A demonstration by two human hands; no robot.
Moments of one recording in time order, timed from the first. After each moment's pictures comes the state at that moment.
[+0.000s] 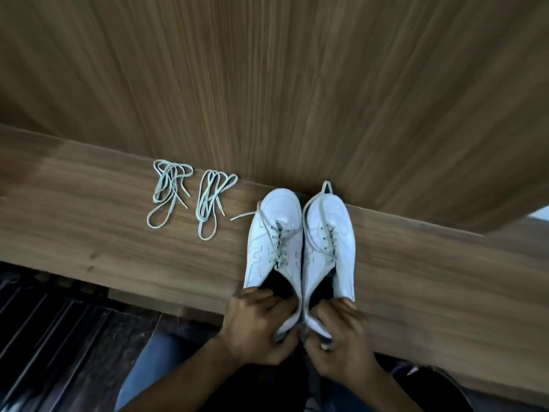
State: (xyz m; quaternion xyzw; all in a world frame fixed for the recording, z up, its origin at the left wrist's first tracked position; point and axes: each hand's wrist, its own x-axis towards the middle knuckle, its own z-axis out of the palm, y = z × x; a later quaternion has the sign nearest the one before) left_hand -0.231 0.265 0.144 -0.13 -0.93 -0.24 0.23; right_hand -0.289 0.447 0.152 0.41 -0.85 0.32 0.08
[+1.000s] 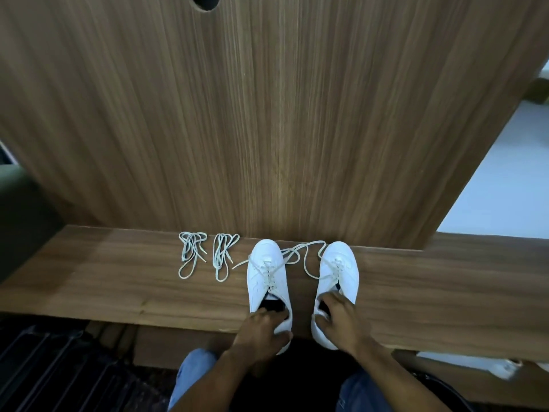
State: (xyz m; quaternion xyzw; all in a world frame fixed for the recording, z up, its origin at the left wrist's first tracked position) left_hand -0.203 0.269 0.181 -0.05 -0.98 -0.21 -0.01; right_hand -0.280 0.475 0.197 0.26 -0.94 0.20 -0.04
